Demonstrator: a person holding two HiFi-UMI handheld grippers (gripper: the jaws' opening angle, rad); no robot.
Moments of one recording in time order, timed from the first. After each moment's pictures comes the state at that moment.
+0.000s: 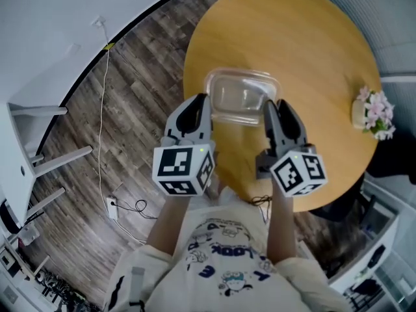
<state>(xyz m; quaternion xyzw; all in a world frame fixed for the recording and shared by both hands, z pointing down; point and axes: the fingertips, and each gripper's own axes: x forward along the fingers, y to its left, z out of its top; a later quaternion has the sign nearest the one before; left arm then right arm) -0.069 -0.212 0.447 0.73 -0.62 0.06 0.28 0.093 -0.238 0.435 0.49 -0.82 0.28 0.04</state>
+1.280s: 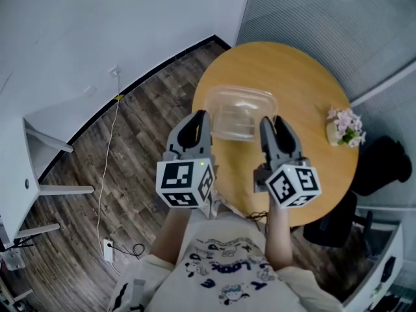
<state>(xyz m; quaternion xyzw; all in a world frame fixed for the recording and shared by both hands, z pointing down) -0.089 -0.162 0.297 0.76 -0.63 -0.03 0.15 0.075 -0.181 0.288 0.50 -0.85 0.15 -0.04</state>
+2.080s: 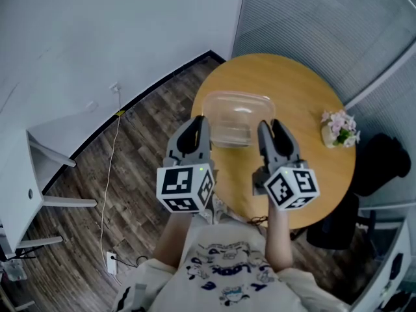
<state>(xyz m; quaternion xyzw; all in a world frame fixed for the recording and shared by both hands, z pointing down) -0.082 -0.149 0.265 0.77 -0.63 -0.04 0.12 0.082 -0.166 0.260 0.50 -0.85 0.13 -0.06</state>
